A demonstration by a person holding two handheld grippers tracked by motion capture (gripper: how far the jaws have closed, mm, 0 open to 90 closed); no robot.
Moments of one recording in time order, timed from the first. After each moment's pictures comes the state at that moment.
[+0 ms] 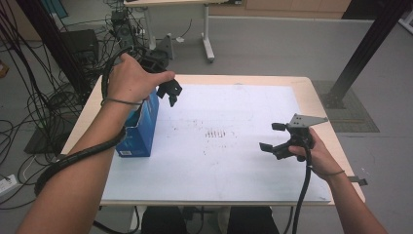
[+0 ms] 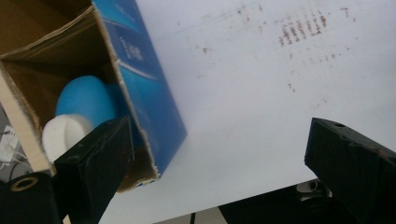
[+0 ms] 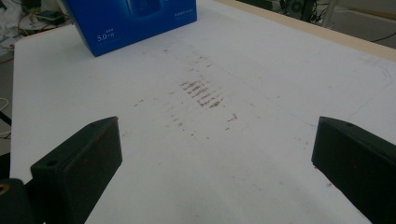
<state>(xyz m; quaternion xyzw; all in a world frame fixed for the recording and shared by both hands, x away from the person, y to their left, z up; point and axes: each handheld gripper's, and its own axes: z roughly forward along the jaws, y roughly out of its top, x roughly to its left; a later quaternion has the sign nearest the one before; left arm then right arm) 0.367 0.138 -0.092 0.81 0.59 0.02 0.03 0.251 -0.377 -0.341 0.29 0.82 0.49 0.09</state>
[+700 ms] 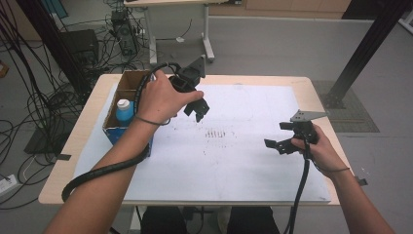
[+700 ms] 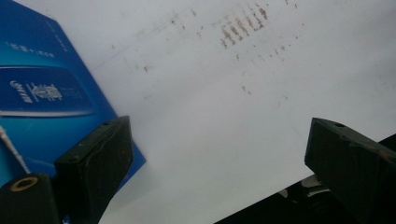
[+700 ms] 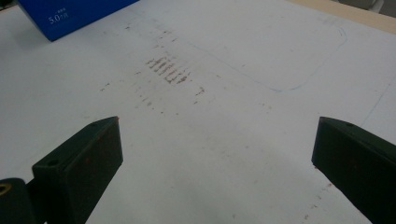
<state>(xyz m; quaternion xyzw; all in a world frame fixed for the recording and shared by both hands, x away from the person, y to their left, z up) 0.347 0.081 -0.129 0.86 0.50 0.01 0.06 0.252 -0.369 -0.314 0.35 0.83 0.43 0.09</state>
